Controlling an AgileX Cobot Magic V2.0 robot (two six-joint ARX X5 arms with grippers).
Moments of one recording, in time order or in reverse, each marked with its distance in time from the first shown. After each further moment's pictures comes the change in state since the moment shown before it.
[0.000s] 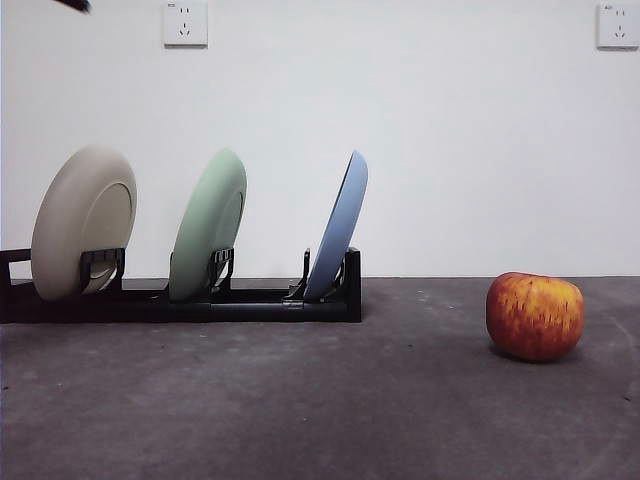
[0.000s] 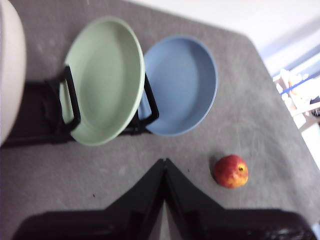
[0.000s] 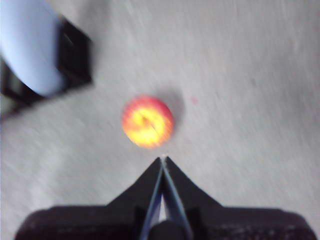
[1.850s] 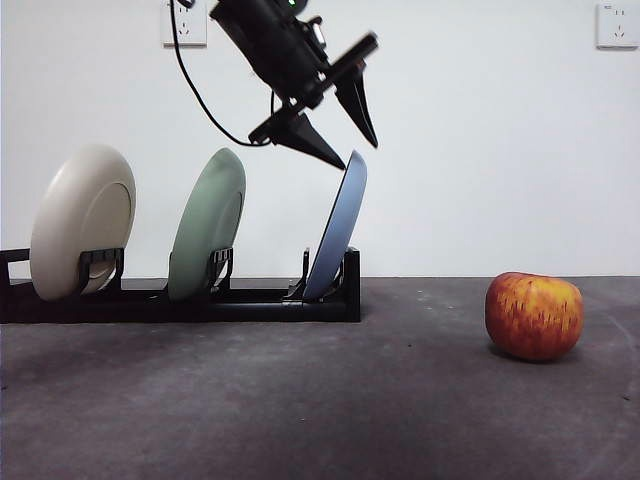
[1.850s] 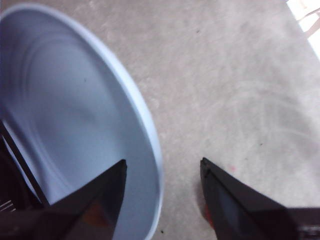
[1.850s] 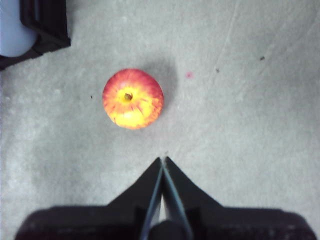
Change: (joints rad) left arm -0.477 0.996 0.954 -0.128 -0.204 0.000; right arm 0.000 0.169 0.000 0.009 -0.041 -0.096
